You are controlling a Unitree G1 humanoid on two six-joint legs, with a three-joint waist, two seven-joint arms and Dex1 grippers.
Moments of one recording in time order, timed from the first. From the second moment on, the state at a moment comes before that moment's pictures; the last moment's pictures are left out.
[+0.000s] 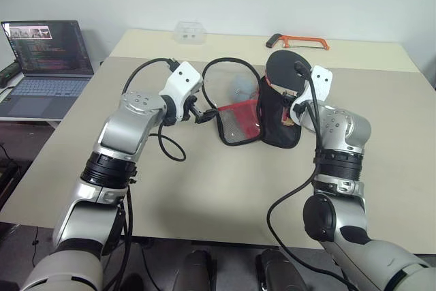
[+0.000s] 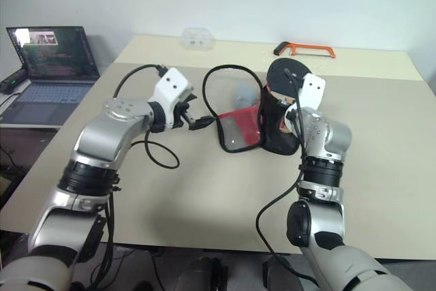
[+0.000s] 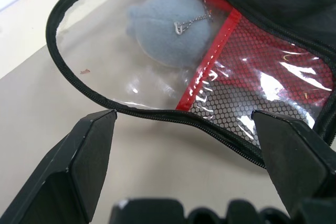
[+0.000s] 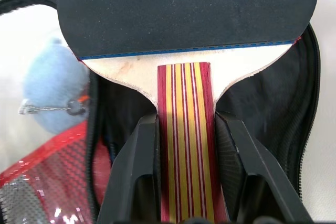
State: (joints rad) left arm -0.84 0.60 -0.19 0.08 -0.13 0.74 -0.69; right arm -0.96 0.03 -0.45 0.20 0.26 1.06 -0.25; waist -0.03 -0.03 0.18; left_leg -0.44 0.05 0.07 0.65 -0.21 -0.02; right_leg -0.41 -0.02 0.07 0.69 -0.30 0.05
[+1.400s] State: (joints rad) left arm -0.83 0.59 -0.19 0.07 -0.11 0.78 -0.69; right arm -0.89 0.11 -0.45 0.17 0.30 1.10 -0.33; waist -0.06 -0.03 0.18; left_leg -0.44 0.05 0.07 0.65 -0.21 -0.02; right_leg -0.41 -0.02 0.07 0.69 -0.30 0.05
